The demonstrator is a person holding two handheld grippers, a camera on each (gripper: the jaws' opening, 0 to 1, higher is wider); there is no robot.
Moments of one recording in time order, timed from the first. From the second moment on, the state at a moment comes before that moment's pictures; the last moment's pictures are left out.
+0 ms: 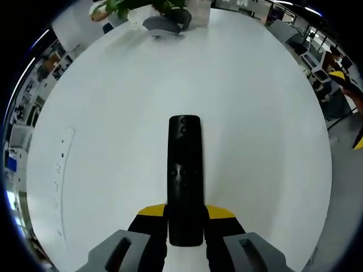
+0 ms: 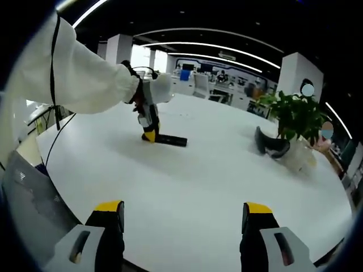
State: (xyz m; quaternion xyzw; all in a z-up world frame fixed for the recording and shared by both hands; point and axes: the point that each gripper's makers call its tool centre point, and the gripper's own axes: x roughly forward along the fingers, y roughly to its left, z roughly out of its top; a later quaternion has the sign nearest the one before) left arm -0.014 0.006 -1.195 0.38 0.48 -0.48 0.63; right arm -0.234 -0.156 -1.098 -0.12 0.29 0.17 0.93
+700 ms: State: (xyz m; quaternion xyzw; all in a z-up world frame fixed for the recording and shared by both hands) left arm -0.049 0.009 -1.197 0.40 0.47 -0.49 0.62; right arm -0.235 -0.155 -1.094 -0.10 0.28 0.17 0.94
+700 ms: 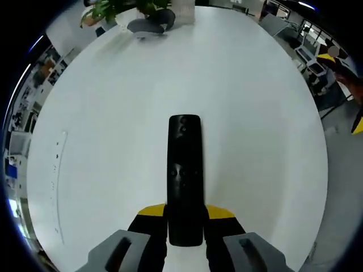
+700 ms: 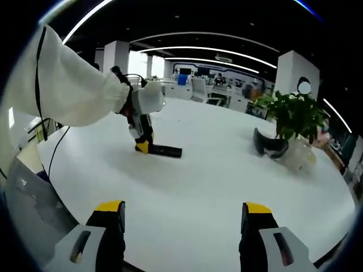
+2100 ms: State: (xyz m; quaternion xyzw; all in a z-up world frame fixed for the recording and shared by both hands) left arm -0.121 0.002 -1.197 0.41 0.48 -0.48 0.61; right arm -0.235 -0.153 -1.087 -0.10 0.26 0.17 0.95
